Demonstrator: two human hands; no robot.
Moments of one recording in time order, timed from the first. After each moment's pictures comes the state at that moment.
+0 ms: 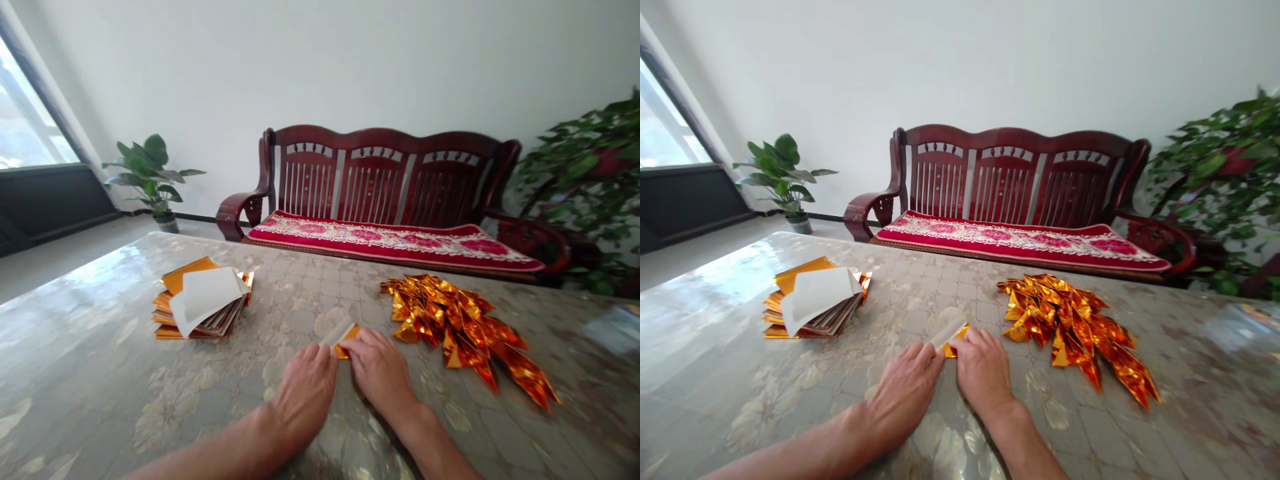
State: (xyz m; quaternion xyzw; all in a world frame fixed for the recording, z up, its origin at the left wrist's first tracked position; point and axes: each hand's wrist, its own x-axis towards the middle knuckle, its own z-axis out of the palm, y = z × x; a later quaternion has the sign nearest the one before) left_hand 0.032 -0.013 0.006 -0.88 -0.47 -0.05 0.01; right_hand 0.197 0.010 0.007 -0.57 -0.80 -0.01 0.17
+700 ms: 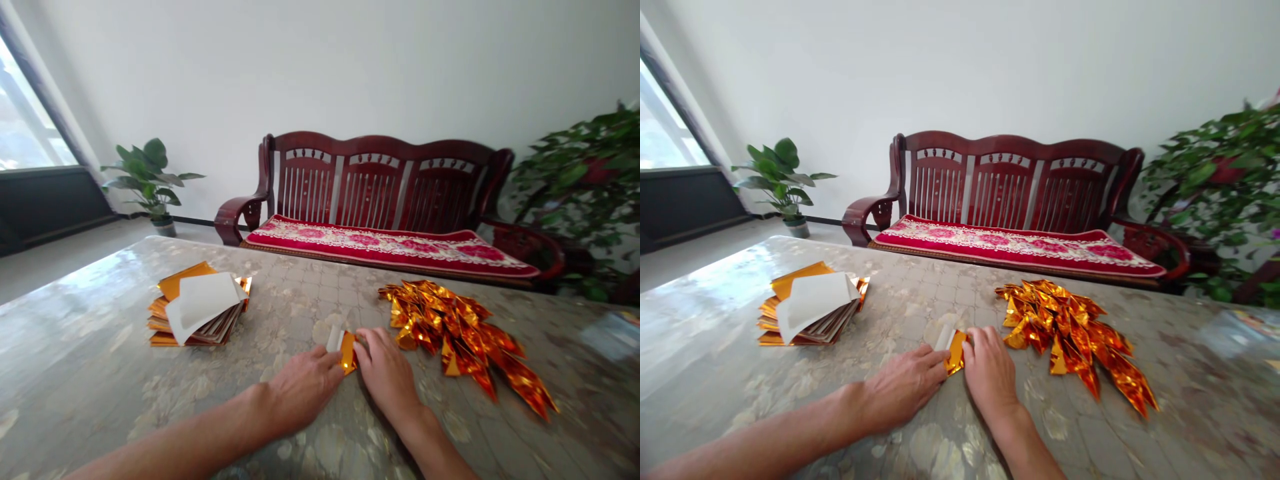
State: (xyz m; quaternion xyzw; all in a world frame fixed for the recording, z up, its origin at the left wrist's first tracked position) left_hand 0.017 0.010 0.033 -0.95 -0.30 -0.03 -0.03; right_hand 0.208 0.023 -0.005 -0.65 -0.72 0.01 0.24
